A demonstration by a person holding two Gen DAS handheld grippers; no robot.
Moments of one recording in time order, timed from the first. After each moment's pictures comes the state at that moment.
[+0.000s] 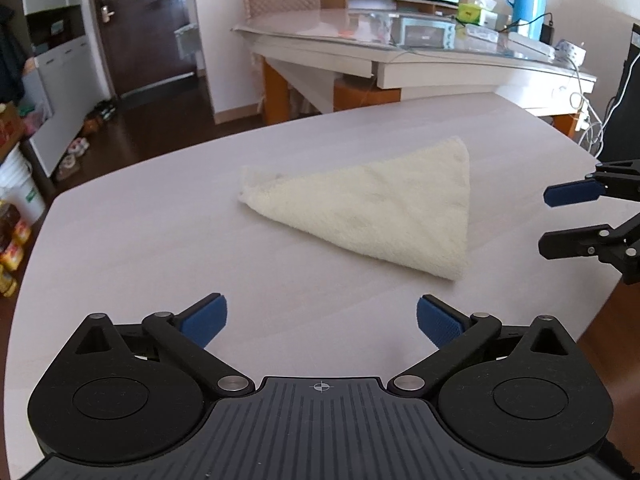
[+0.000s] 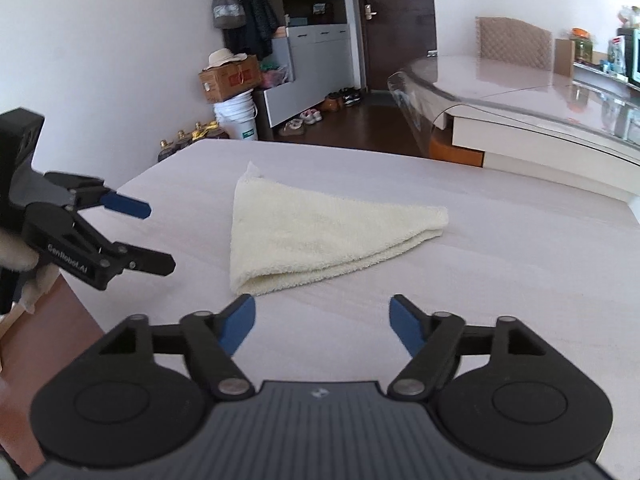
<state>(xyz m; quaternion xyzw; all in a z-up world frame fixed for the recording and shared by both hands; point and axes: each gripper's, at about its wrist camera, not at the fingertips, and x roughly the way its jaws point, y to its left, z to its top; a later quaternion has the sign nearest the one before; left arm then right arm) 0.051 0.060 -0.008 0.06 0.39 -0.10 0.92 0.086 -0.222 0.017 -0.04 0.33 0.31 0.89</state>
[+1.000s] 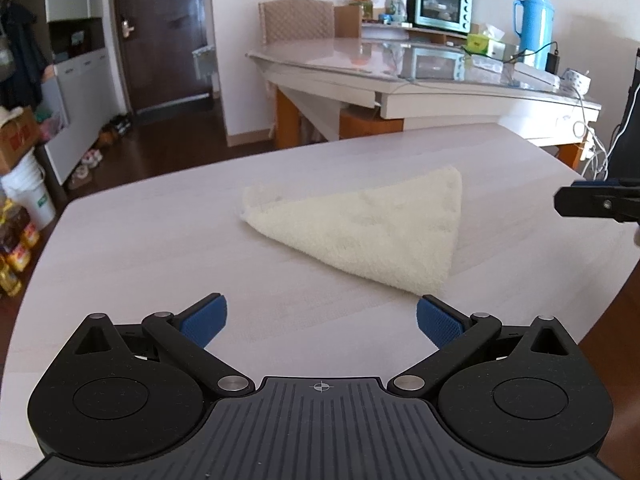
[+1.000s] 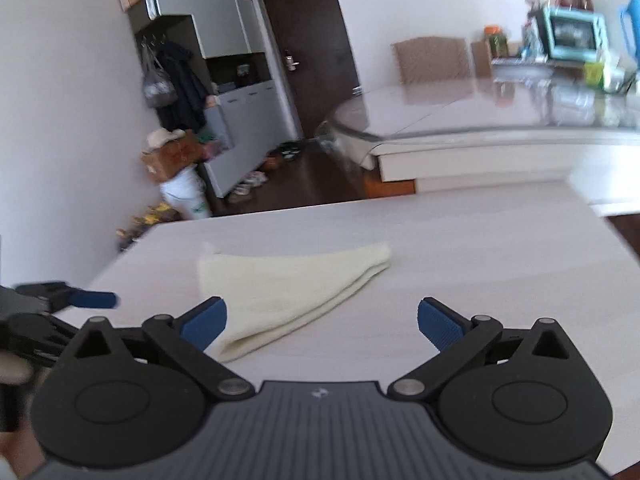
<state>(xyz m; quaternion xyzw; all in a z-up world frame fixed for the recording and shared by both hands) 0.041 0.048 -0.005 0.04 0.35 -0.08 0.93 0.092 -0.238 0.030 0.06 0.29 0.22 0.93</state>
